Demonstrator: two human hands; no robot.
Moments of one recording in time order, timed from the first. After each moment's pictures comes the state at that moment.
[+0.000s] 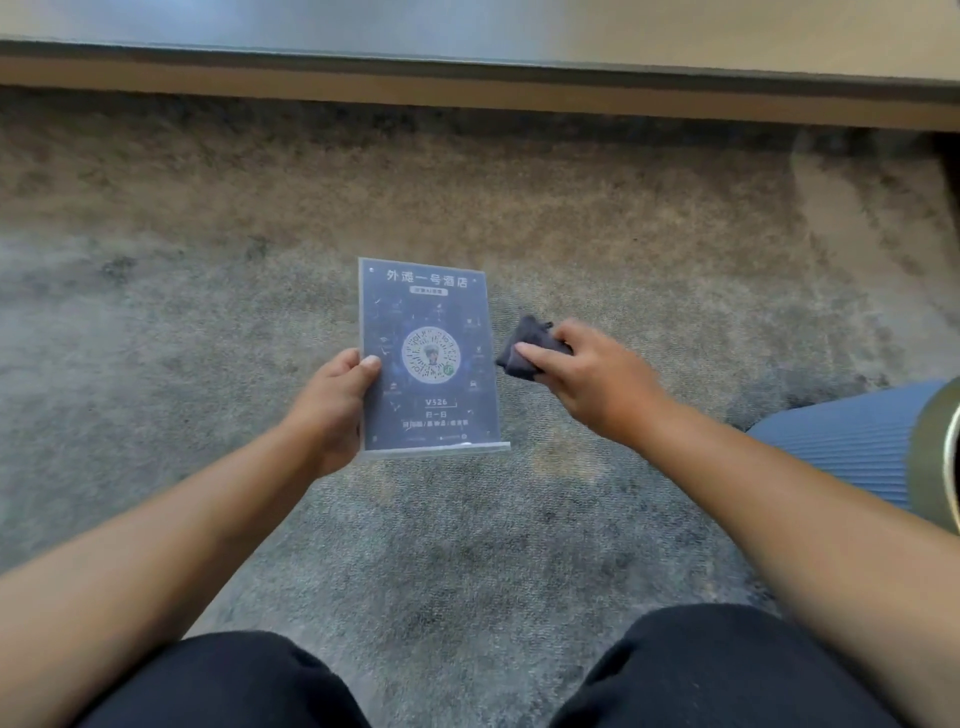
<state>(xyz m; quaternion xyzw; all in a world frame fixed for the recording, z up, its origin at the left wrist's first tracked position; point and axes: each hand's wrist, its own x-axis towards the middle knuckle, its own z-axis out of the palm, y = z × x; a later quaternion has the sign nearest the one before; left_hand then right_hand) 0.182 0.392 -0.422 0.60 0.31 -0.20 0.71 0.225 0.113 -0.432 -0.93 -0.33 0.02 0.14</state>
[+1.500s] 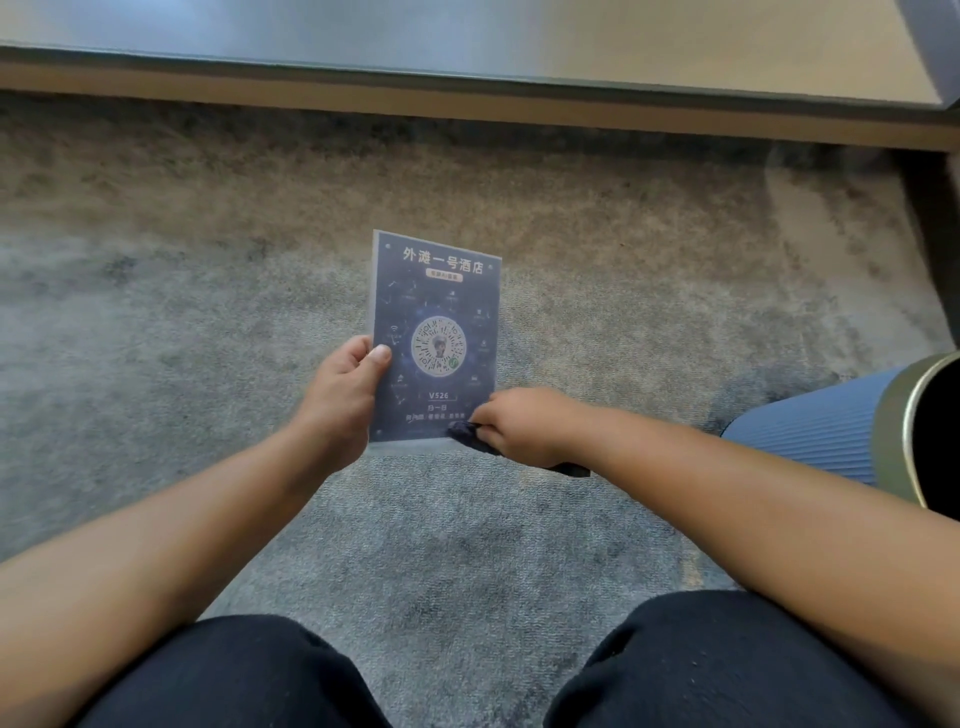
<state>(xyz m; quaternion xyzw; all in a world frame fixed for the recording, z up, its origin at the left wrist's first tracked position) 0.171 0.385 -0.419 0.63 0.26 -0.13 0.72 0.195 0.175 -0.417 -0.87 -0.35 0.35 0.10</state>
